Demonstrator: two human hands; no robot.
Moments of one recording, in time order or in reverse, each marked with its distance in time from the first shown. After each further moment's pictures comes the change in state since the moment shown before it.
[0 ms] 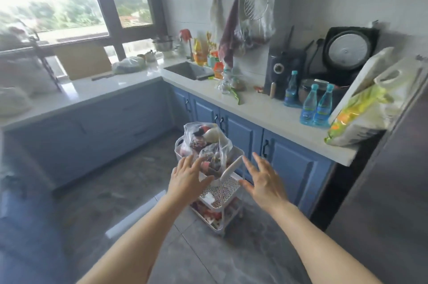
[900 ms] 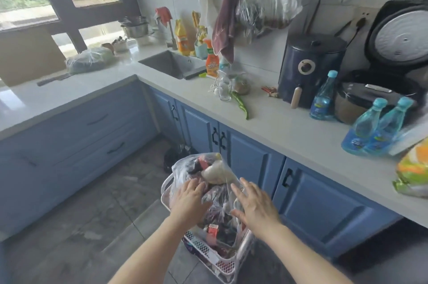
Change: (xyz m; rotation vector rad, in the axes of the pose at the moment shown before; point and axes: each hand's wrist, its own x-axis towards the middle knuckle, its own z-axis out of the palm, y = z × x) left_hand 0.344 -0.106 0.108 0.031 -0.280 0.051; right_hand 0.324 0.035 0.154 -0.071 -0.291 0.031
